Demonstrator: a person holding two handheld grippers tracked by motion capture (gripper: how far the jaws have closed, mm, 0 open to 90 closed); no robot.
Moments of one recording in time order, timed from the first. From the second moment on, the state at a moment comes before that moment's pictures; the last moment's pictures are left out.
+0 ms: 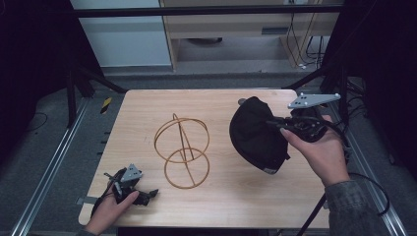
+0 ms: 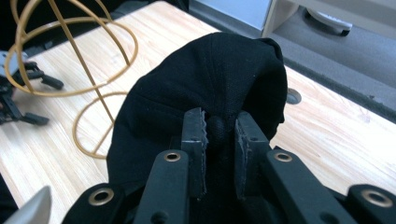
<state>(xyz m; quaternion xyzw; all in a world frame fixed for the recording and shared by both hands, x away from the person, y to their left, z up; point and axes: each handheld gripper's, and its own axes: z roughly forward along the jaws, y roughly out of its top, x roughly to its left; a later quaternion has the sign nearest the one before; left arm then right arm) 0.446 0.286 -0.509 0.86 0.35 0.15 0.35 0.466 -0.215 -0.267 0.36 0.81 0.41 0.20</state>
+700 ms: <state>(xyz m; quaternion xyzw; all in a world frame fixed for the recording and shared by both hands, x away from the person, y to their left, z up) 0.446 0.286 -0.509 0.85 0.35 0.16 0.35 0.461 -0.191 -0.233 0.34 0.80 0.45 0.22</state>
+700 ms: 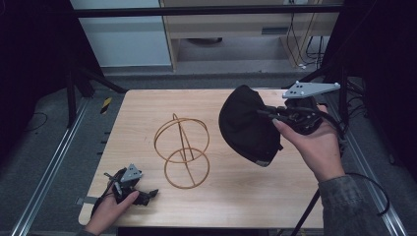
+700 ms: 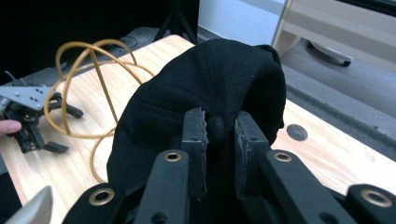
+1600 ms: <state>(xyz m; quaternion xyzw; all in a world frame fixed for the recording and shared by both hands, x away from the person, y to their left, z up) 0.446 0.286 -0.509 0.86 0.35 0.16 0.35 0.466 -0.151 -0.206 0.31 0.80 0.47 0.22</state>
